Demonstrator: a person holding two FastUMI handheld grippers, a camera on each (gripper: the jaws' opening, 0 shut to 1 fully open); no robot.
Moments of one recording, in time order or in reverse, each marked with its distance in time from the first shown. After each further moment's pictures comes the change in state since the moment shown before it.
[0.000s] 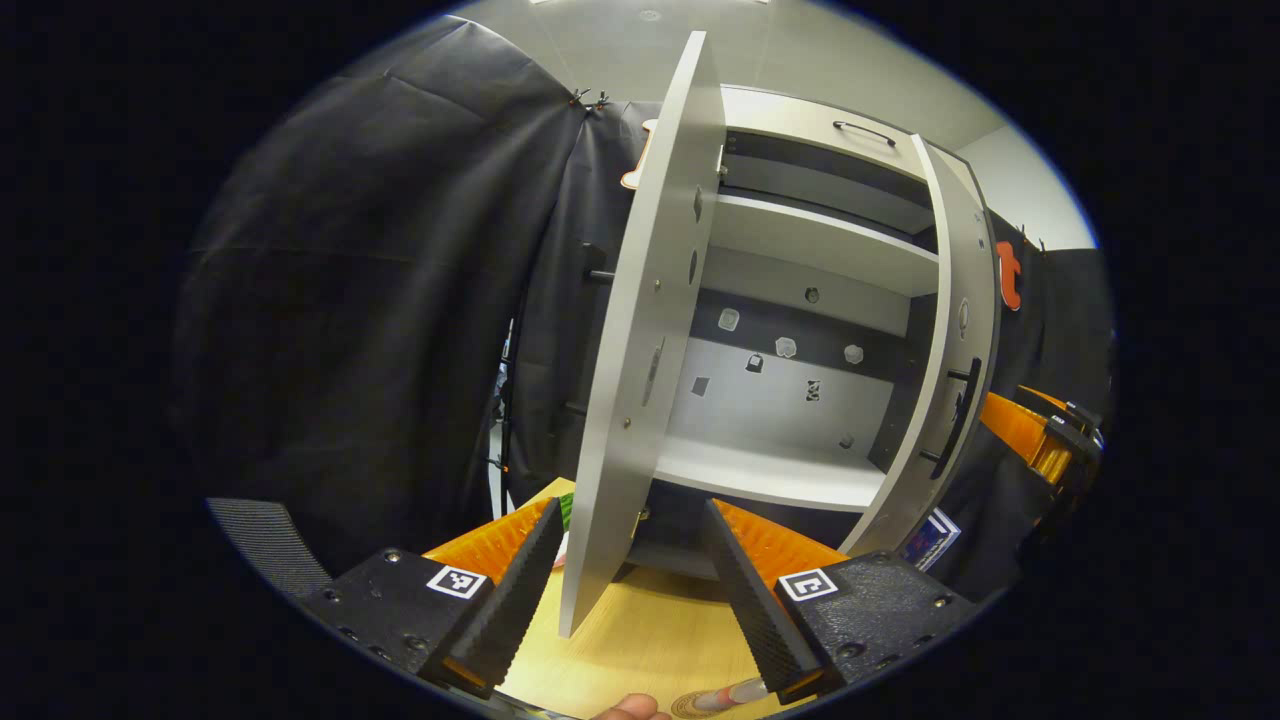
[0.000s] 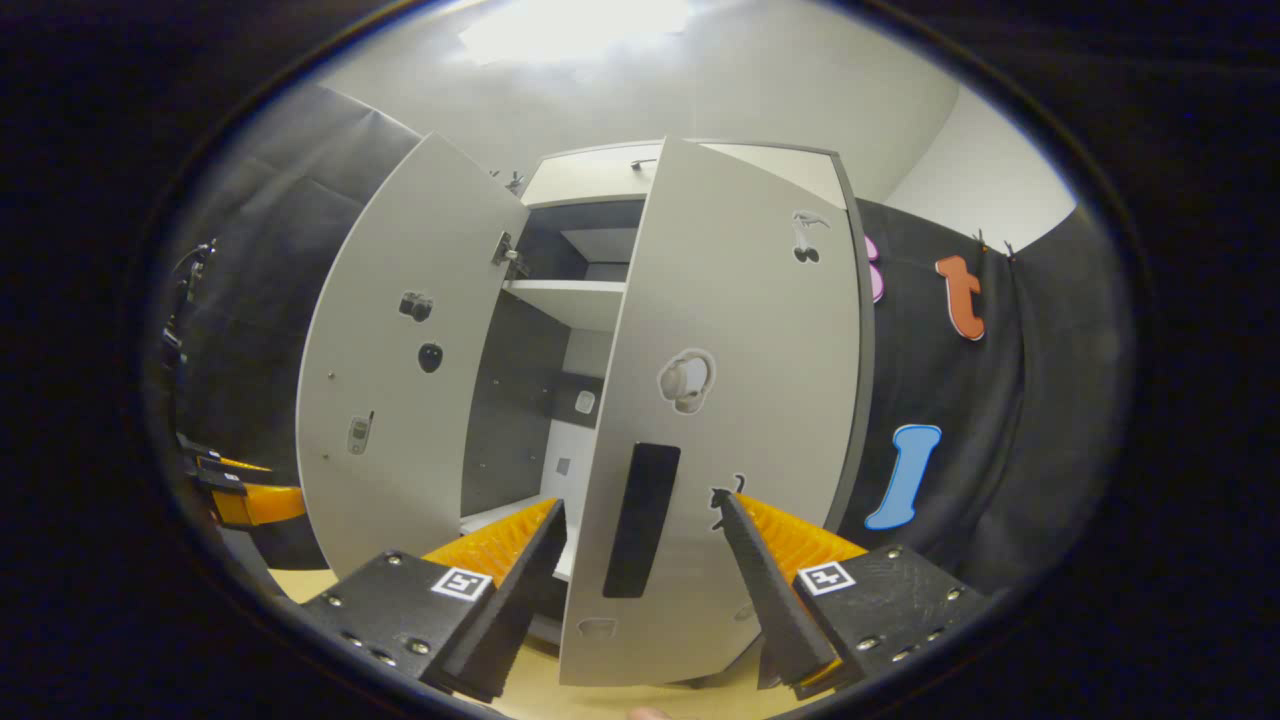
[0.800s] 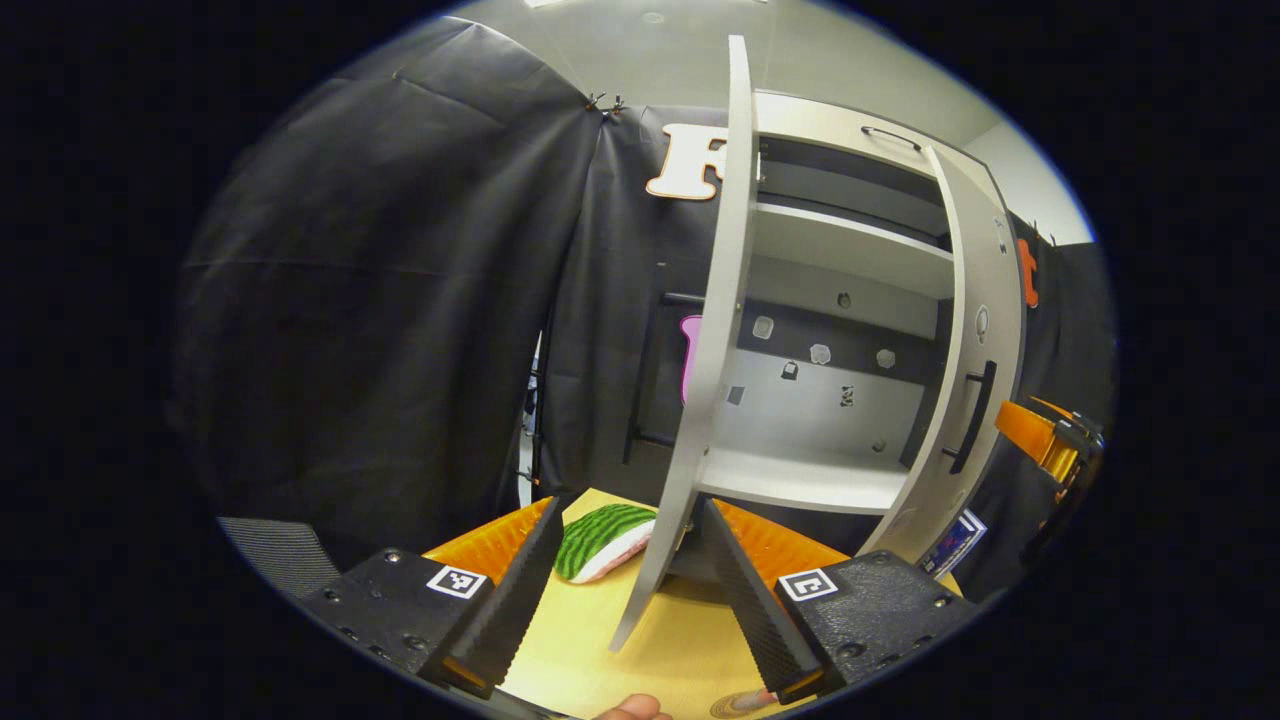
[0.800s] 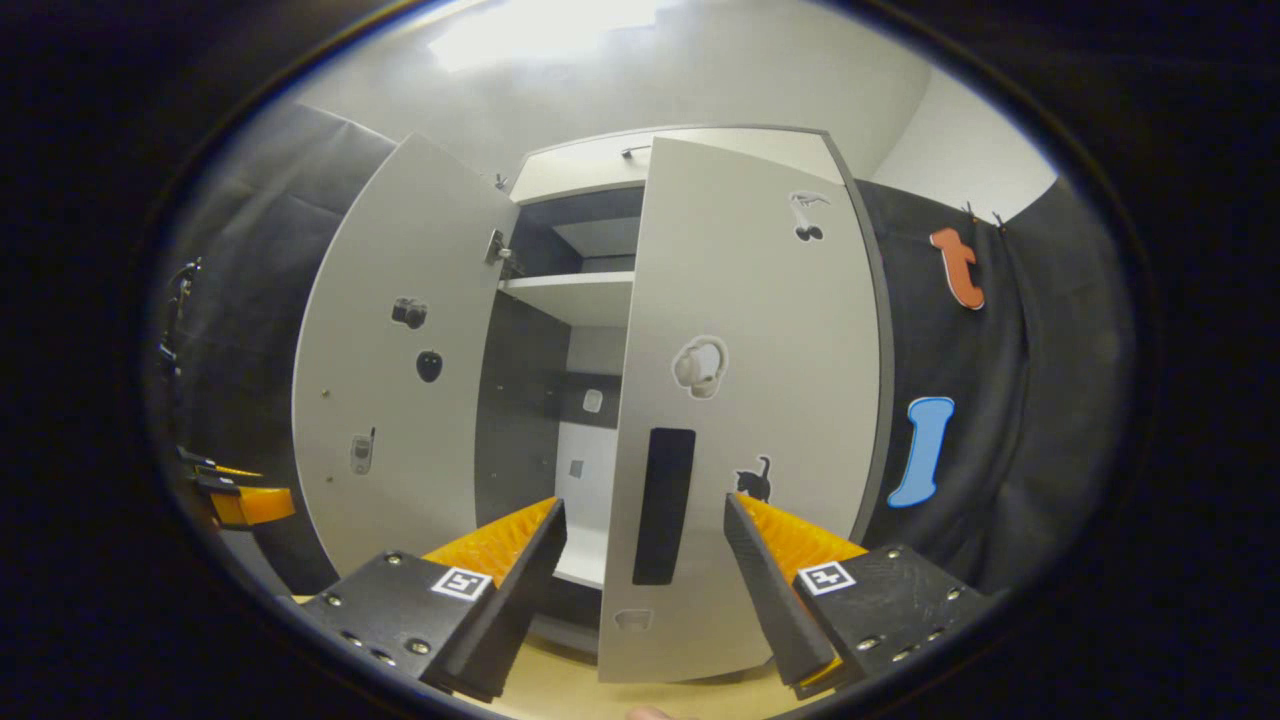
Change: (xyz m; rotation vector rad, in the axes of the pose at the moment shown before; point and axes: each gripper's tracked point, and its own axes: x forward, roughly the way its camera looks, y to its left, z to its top) left arm 0.011 0.048 0.015 0.026 -0.016 0.047; right arm 0.005 0.005 -0.004 0.082 0.022 -0.002
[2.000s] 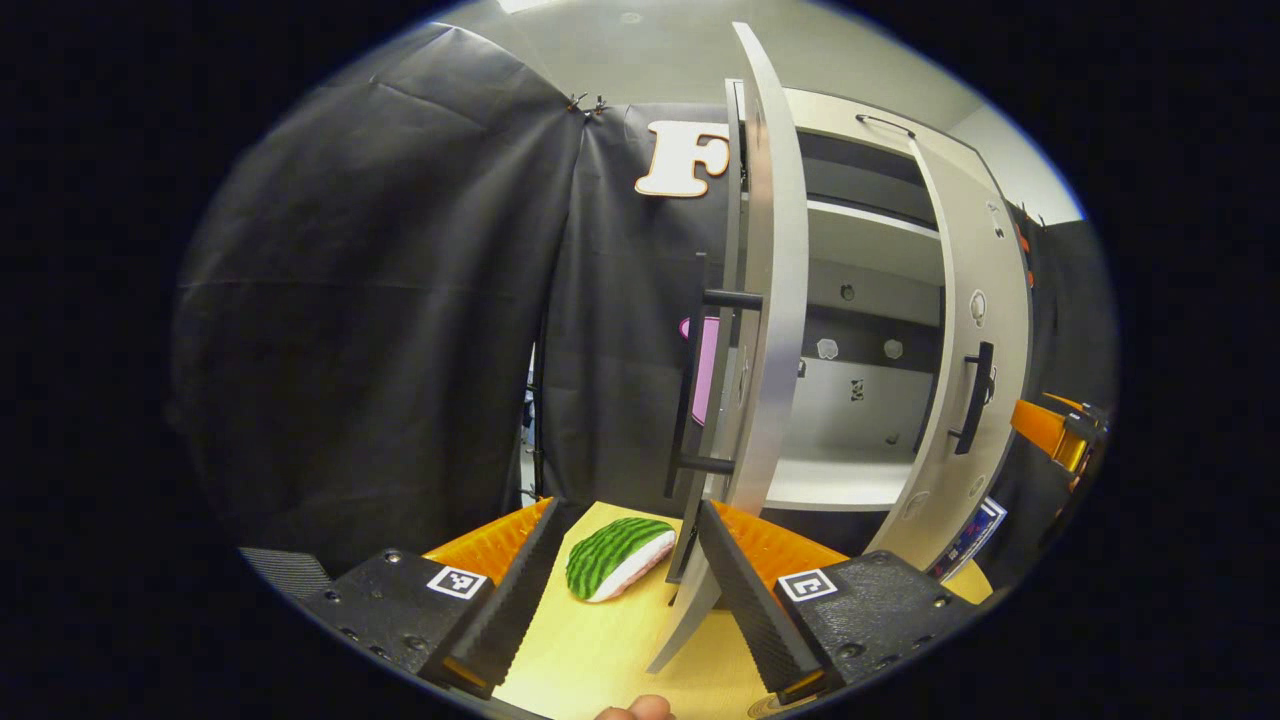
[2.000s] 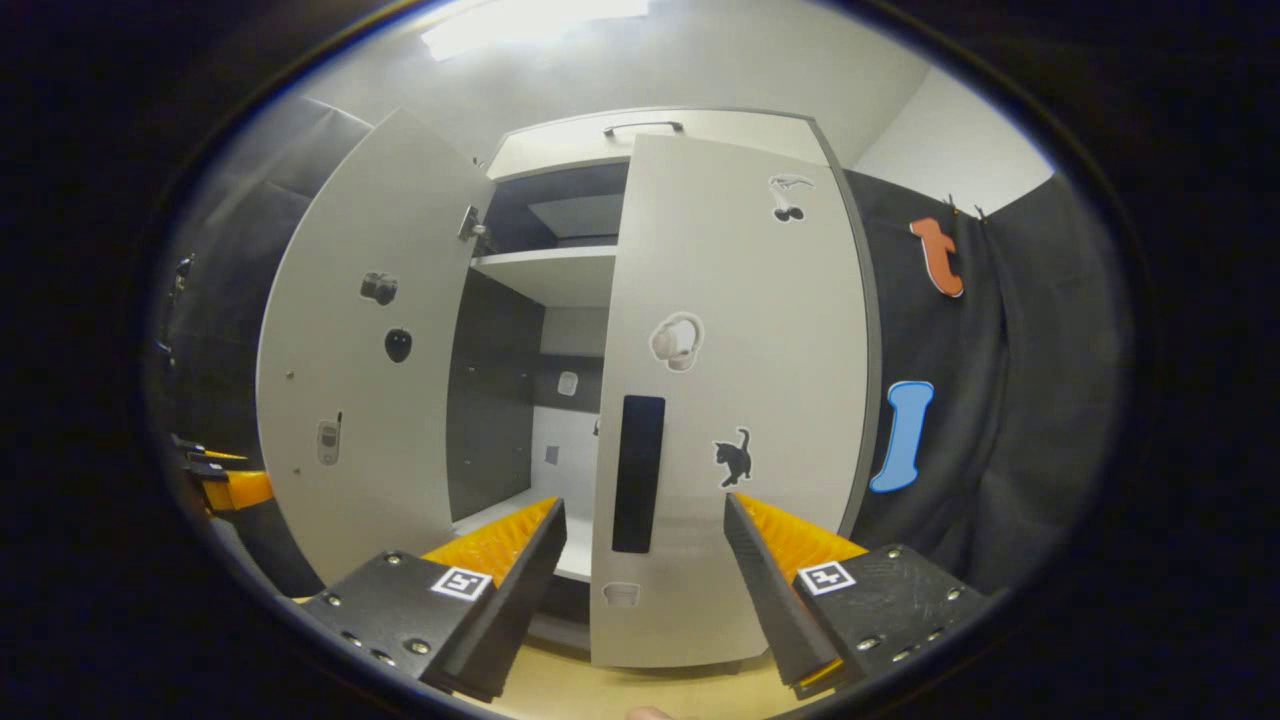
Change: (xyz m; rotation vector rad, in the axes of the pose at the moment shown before) left arm 0.031 0.018 0.007 0.064 -0.014 -0.026; right arm 0.016 -0.009 -0.019 -0.002 0.055 -0.075
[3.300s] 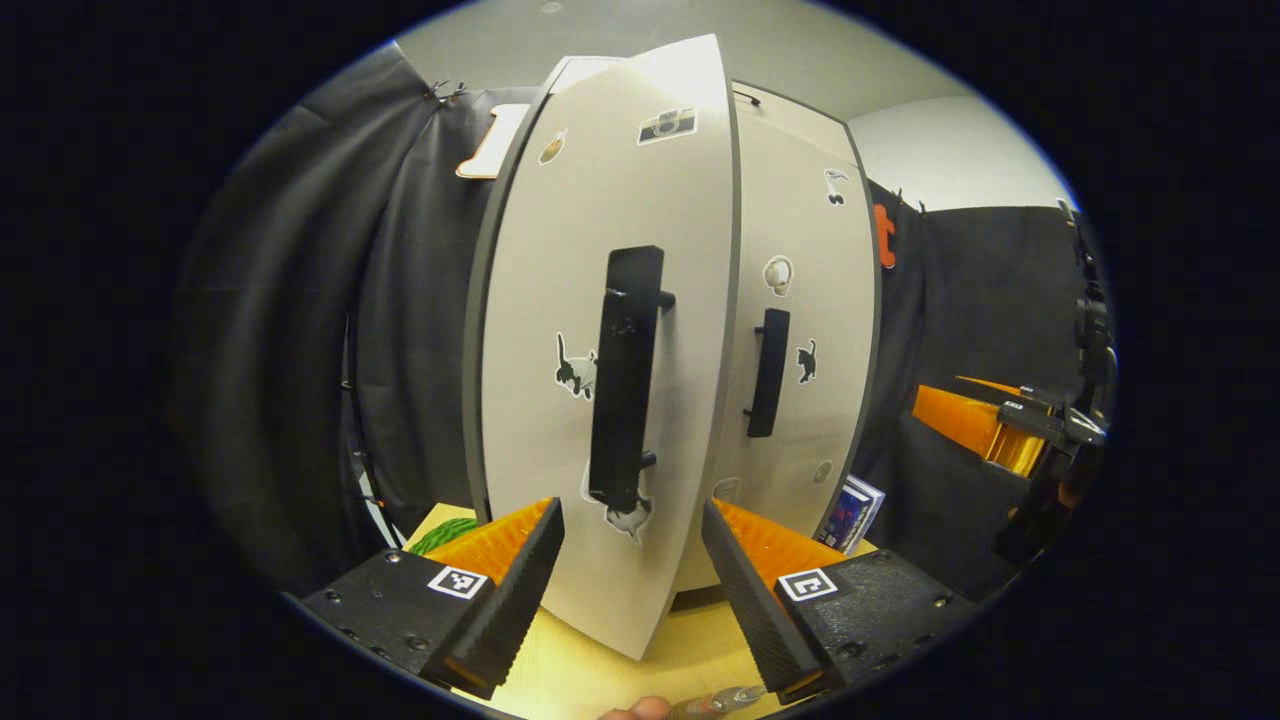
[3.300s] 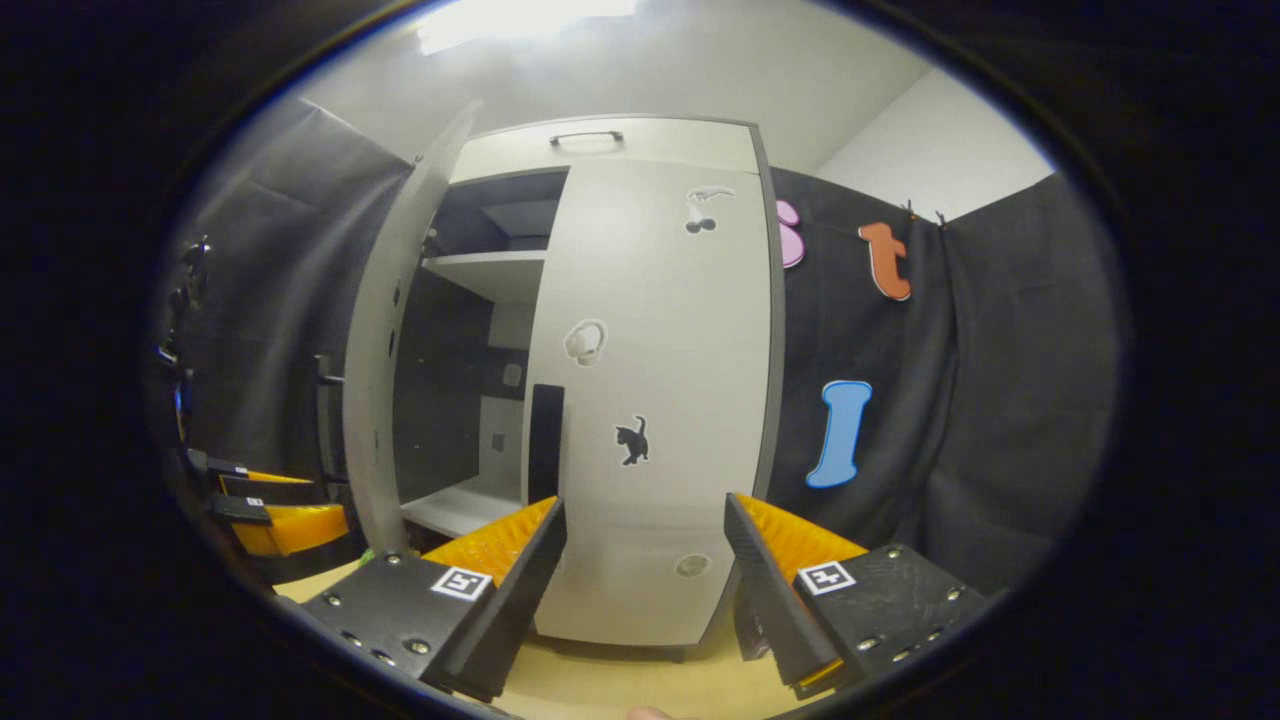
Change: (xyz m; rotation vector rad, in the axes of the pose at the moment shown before) left arm 0.004 -0.190 -0.017 0.047 0.038 -0.455; right arm -0.045 -0.070 0.000 -0.024 0.009 -0.137
